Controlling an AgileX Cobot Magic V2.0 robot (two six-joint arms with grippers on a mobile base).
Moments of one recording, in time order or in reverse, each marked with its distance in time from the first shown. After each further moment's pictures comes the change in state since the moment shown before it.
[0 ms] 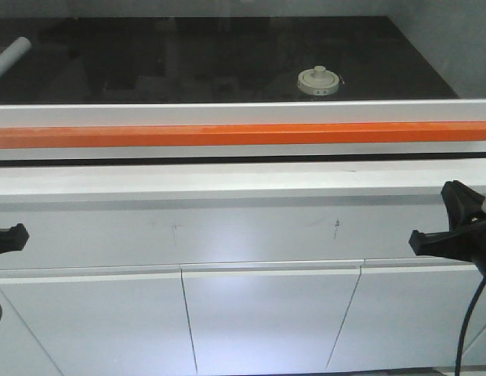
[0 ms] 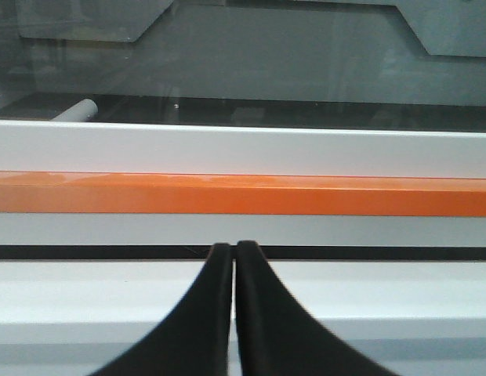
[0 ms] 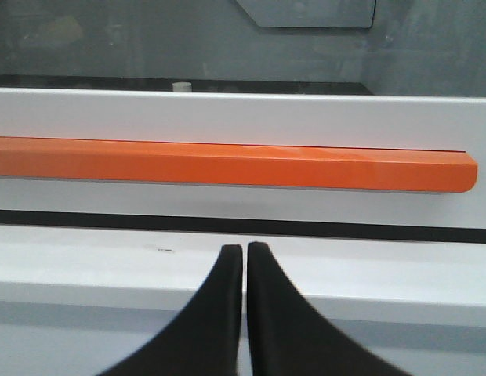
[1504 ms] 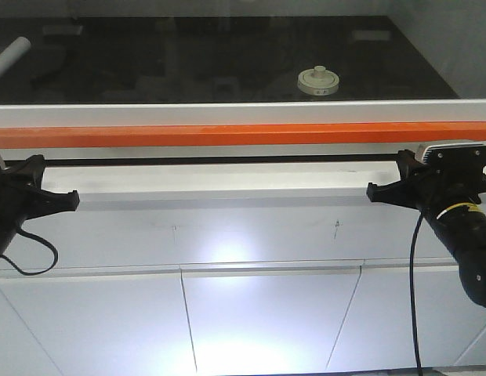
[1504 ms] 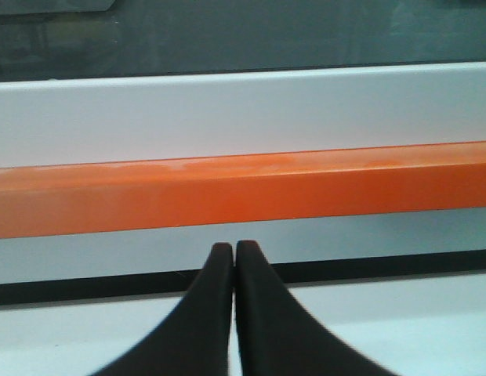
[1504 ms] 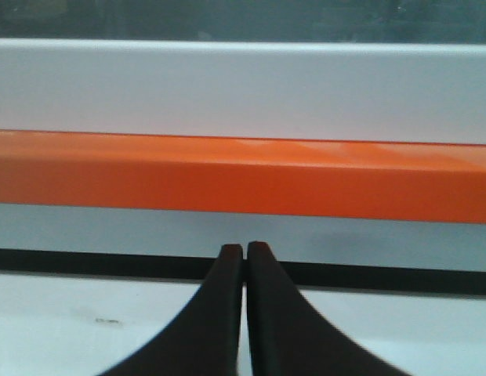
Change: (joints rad) left arm 0.000 0.543 -0.262 0.026 -0.247 0.046; right arm 0.000 0.494 -0.363 0.000 -0.094 0.000
